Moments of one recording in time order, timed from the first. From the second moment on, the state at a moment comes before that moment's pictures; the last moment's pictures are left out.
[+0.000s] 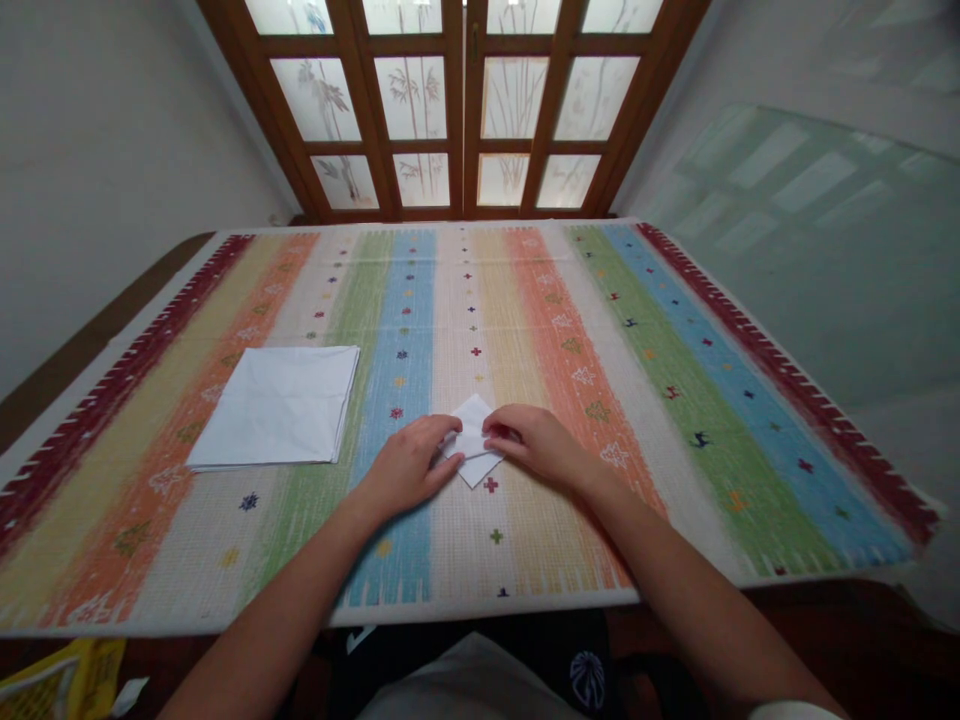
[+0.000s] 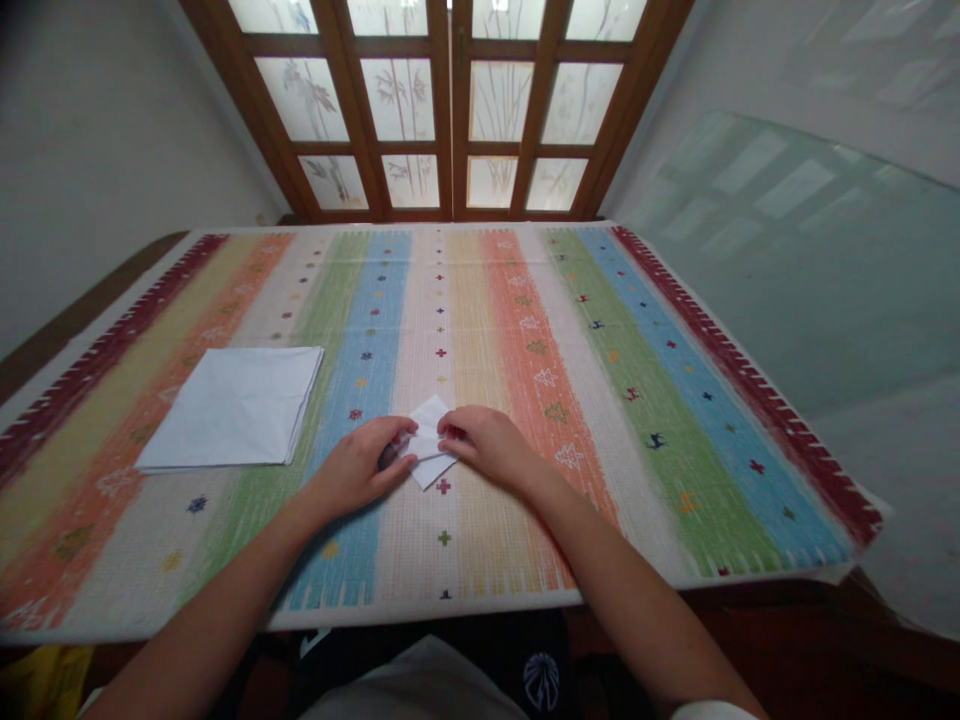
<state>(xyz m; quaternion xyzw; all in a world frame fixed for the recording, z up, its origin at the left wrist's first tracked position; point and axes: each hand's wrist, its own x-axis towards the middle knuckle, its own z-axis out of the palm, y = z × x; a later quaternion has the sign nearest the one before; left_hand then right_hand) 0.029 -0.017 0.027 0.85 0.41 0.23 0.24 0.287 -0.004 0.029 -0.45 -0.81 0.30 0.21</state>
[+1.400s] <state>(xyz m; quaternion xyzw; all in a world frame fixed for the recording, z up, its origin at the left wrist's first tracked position) 0.039 -0.015 0.014 0.84 0.43 0.25 0.20 0.276 -0.005 0.021 -0.47 -0.78 0.27 0.32</state>
